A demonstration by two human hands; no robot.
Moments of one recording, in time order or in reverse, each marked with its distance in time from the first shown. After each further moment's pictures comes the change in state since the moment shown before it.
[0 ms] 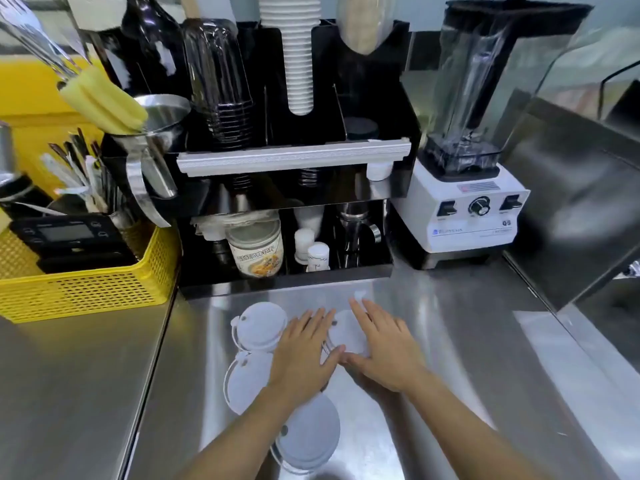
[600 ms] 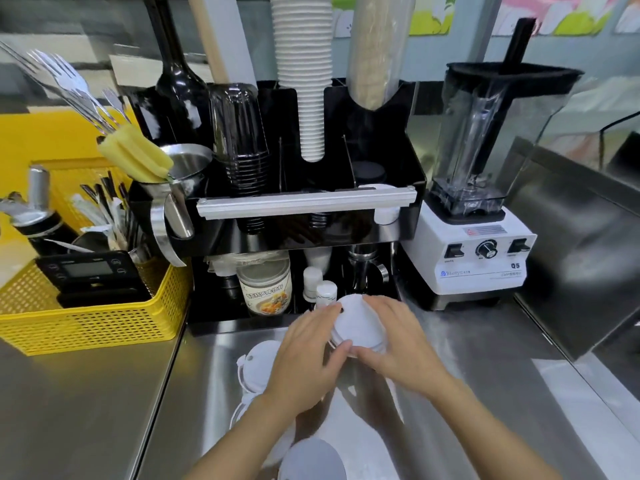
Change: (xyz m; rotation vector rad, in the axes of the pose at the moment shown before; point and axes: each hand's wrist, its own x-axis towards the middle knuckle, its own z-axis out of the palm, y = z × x) left_hand 0.020 0.020 -0.072 -0.249 0.356 0.175; right_hand 0.029 -0.010 -0.080 0.400 0.199 -0.123
